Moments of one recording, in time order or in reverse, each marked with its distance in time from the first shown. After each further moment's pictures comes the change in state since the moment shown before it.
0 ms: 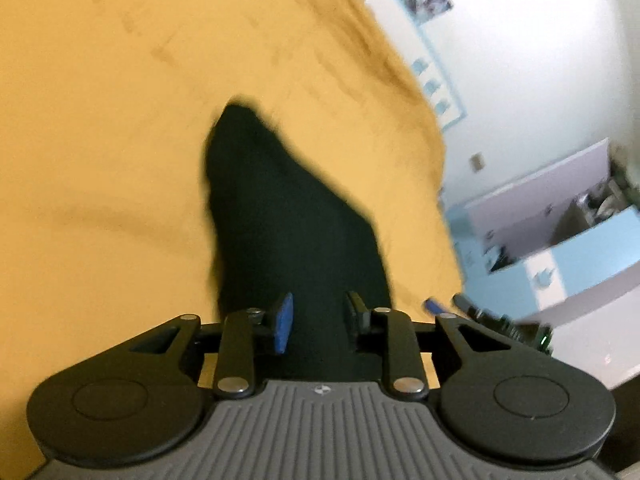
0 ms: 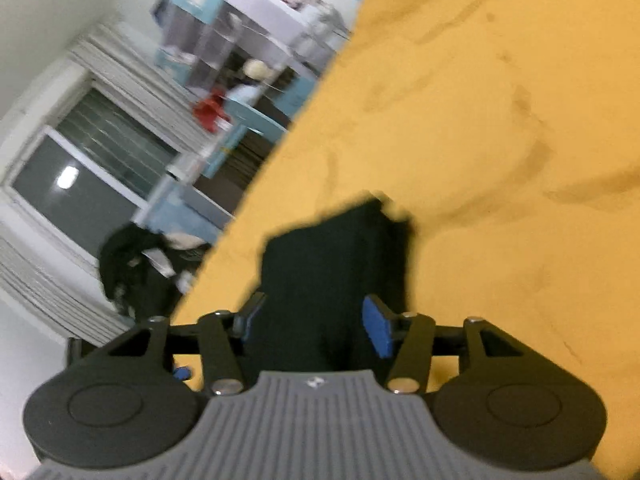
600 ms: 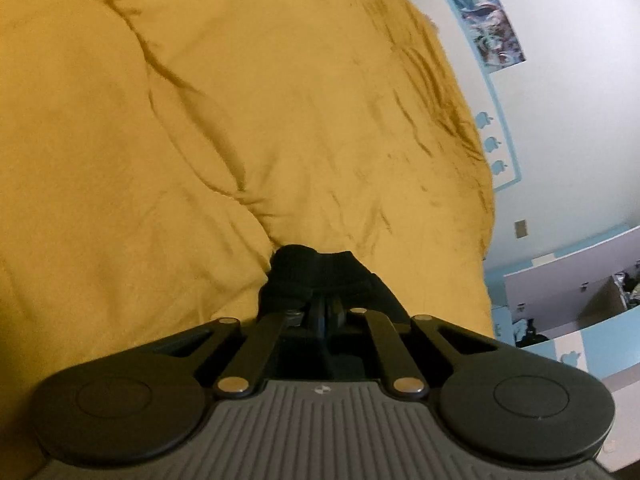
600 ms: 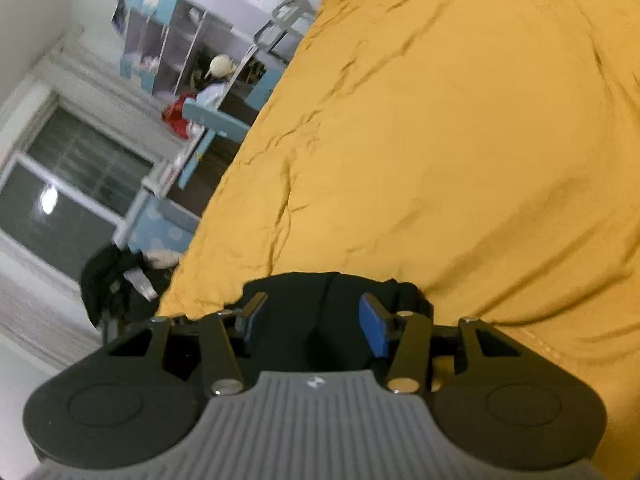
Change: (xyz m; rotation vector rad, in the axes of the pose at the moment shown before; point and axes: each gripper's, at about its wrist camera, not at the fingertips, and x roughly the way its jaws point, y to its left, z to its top) left arm 0.119 0.079 0.084 -0.147 -0.077 0.082; right arm 0.154 -0.065 0.050 0.134 0.027 -0.029
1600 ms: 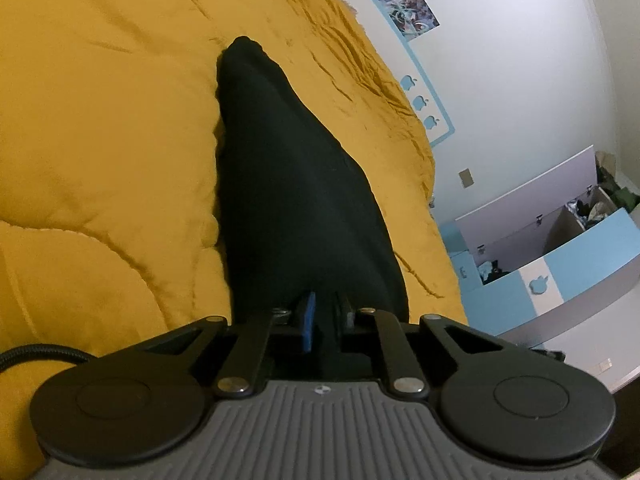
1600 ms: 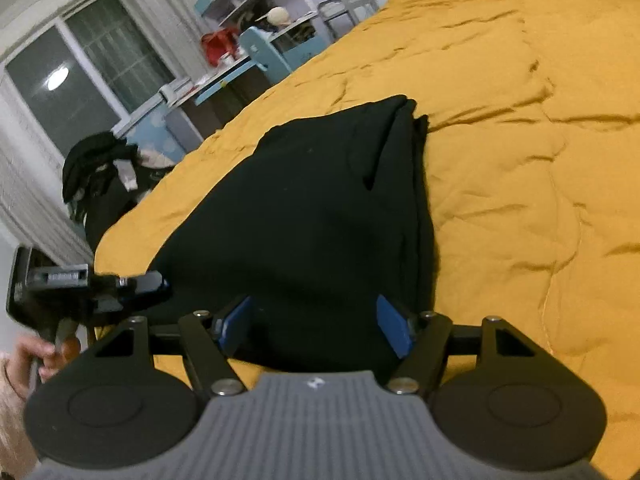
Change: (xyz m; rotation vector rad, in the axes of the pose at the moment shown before) left arm -0.122 -0.059 -0.208 0.150 -0.018 -0.082; right arm -0.157 0.060 -0.195 -0.376 0.053 -0.136
